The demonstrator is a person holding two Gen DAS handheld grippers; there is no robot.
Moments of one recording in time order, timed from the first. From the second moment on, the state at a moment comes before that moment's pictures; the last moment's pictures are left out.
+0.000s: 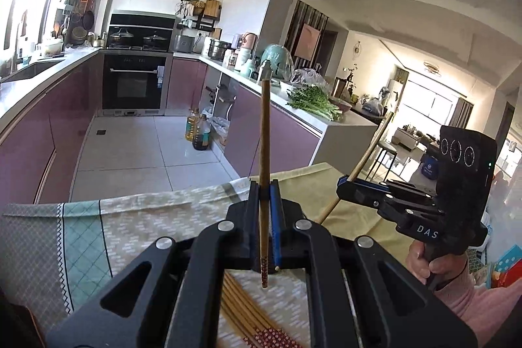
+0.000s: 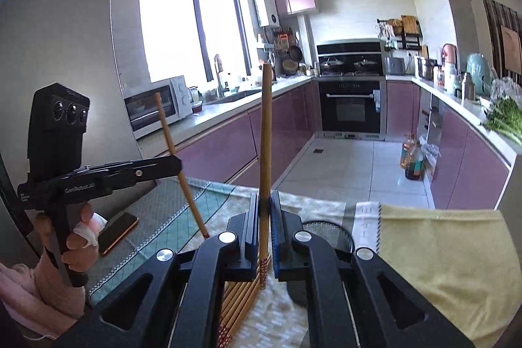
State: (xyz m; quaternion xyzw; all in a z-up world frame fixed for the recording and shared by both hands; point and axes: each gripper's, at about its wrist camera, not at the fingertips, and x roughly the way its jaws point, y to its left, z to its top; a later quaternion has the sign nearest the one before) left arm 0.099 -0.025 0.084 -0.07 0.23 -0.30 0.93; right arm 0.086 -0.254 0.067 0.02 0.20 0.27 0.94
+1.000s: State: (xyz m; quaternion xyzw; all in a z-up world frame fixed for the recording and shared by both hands) left arm 0.185 -0.109 0.019 -0.01 0.31 -0.30 0.90; right arm 0.163 -0.256 0.018 -0.01 0.33 0.23 0.92
